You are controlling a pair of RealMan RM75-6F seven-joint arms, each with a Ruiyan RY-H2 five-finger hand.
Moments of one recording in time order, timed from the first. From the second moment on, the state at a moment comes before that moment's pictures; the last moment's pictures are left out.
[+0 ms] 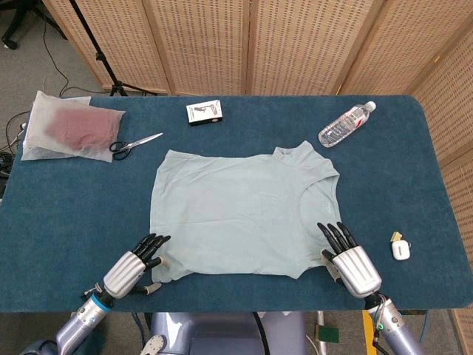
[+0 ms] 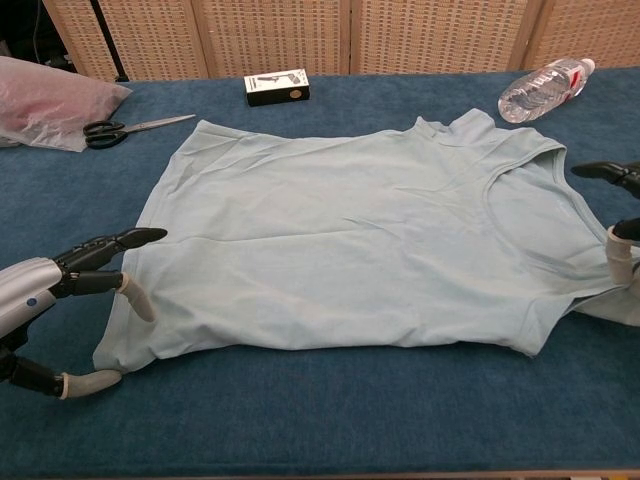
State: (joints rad) left arm -0.31 -1.82 0.19 -0.79 1.87 1.55 -0.50; right arm 0.25 -1.46 -0.07 -1.33 -1.76 1.43 -0.13
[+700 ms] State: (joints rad) left arm -0.31 -1.82 0.19 -0.76 1.85 1.57 -0.52; right arm 0.25 -1.46 -0.07 -1.33 -1.76 1.43 -0.13
